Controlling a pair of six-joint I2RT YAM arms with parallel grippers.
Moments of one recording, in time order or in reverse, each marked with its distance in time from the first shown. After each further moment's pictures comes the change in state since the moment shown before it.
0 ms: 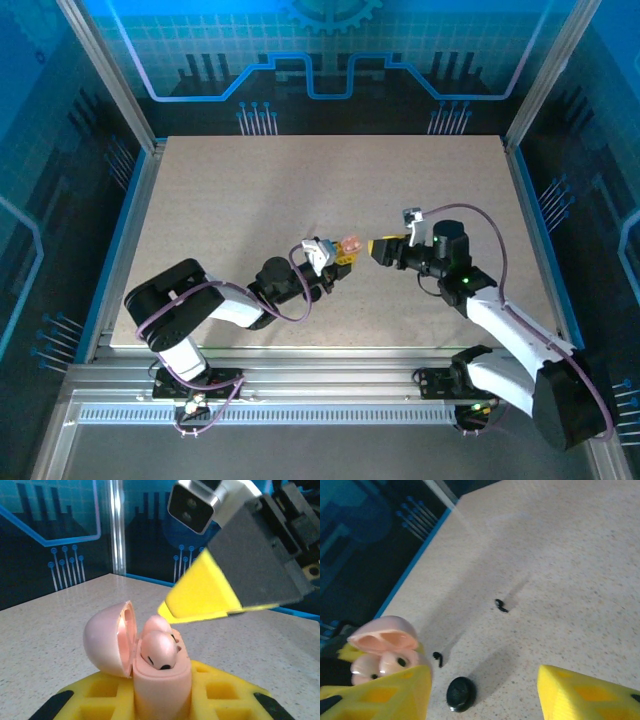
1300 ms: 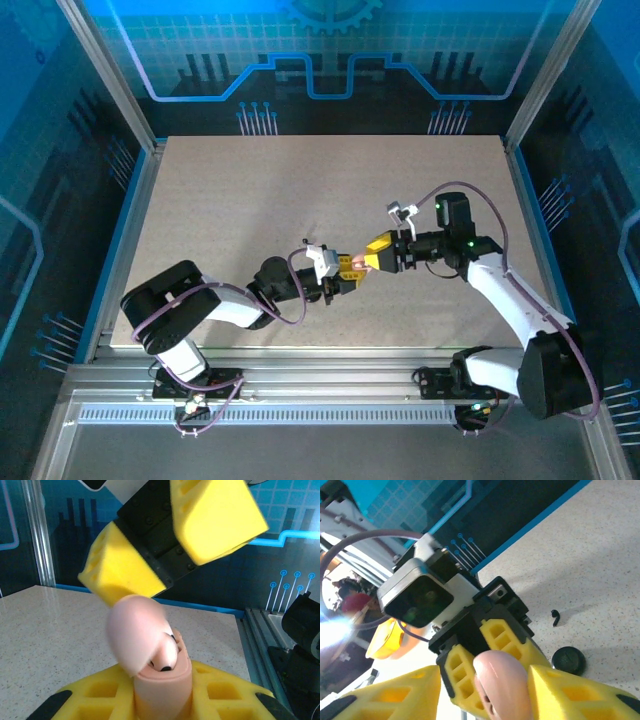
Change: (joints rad) left arm -0.003 -0.021 0.008 0.010 0.260 -0.057; right arm -0.094 0.179 0.287 -0.446 -0.732 -0.478
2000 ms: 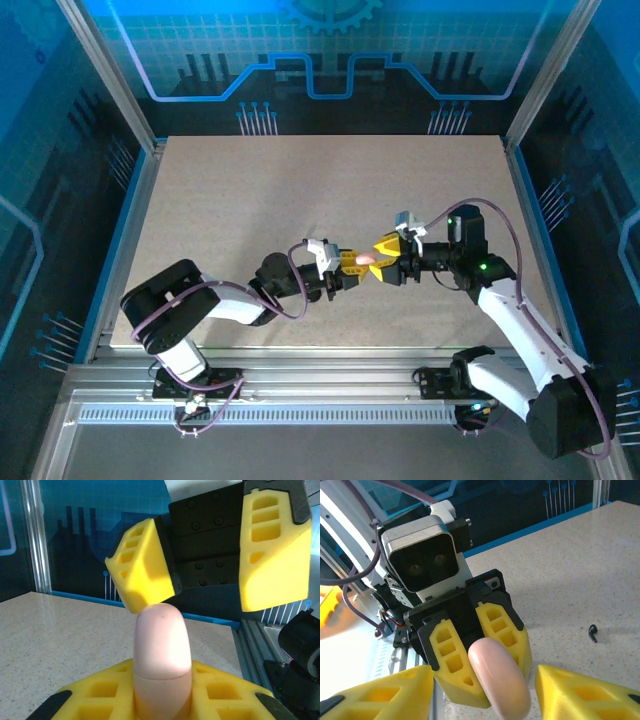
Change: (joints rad) left arm 0.003 0.000 0.040 -0.003 0.023 -0.048; right arm 0.008 -0.206 -0.097 0.063 0.176 -0.212
